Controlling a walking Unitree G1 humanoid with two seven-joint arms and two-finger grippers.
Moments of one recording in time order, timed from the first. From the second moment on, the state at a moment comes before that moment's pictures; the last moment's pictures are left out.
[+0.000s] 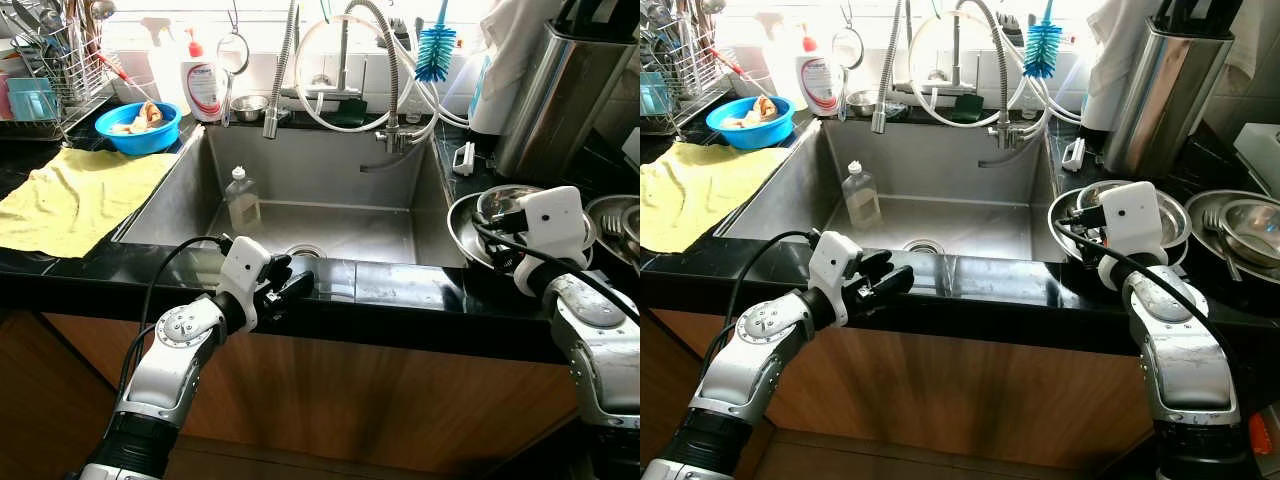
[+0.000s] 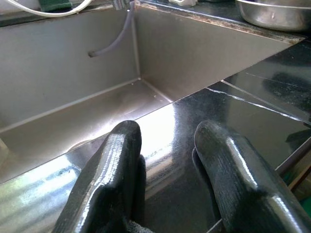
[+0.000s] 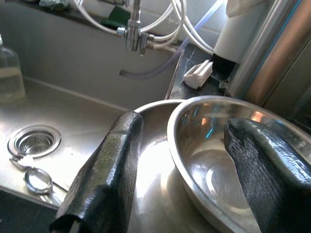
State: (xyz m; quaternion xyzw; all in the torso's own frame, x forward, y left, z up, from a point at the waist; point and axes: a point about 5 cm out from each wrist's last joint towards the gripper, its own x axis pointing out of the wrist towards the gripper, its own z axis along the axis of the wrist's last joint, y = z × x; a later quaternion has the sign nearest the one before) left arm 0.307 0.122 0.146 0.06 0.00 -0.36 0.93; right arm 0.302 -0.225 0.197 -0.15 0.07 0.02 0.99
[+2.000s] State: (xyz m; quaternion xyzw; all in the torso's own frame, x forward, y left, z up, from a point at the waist) left arm 0.308 0.123 0.146 0.07 0.01 -0.36 0.93; right arm 0.299 -0.245 0.184 -0.21 0.12 -0.04 0.97
